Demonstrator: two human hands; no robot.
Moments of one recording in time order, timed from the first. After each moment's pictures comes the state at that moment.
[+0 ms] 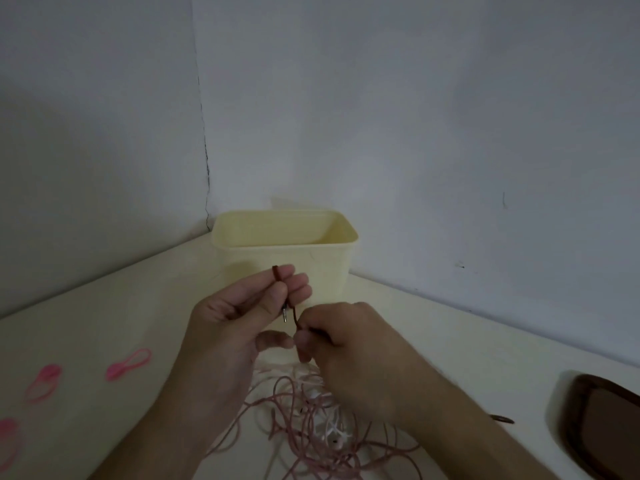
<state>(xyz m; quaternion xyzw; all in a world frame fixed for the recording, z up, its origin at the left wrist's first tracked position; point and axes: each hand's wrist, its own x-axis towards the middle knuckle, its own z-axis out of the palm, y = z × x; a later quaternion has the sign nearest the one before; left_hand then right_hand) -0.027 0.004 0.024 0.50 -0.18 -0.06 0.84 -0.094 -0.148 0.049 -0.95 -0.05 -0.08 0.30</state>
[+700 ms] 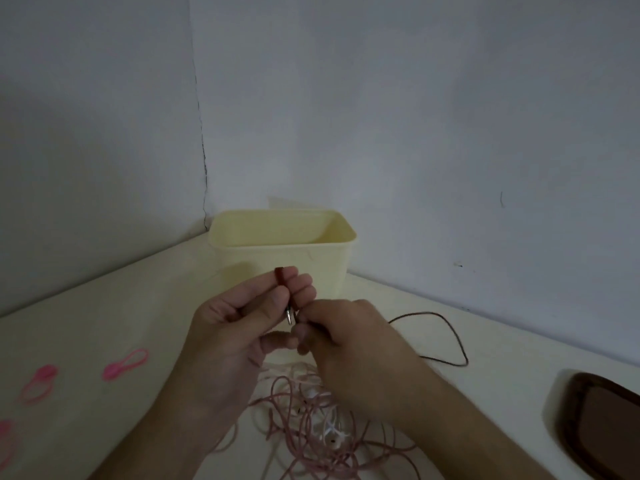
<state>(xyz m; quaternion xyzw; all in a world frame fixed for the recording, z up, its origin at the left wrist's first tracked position) -0.029 0.002 0.023 0.47 -0.18 -0.09 0.86 -0.091 -0.149 0.045 -0.95 -0.06 -0.11 0.29</state>
